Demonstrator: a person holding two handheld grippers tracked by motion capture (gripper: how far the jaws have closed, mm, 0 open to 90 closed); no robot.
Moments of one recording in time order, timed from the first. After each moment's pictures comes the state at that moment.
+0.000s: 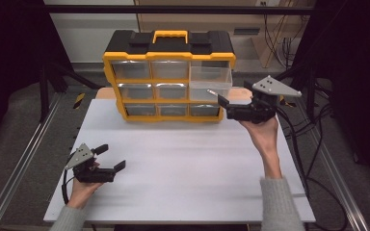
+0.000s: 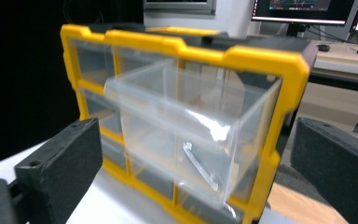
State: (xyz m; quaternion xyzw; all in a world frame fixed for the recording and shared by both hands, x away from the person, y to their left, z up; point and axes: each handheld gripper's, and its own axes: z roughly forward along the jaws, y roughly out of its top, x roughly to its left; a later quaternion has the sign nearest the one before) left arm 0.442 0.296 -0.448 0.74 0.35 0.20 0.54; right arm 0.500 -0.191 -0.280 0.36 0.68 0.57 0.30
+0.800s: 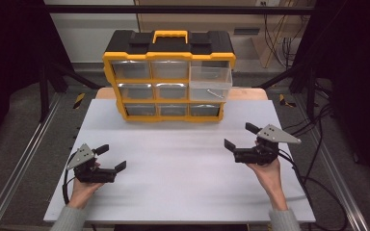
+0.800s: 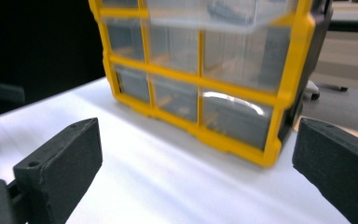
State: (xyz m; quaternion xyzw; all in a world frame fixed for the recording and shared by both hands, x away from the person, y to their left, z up) left arm 0.442 0.294 -0.449 0.74 0.35 0.20 0.54; right arm 0.452 -0.221 -0.387 0.36 0.70 0.57 0.24
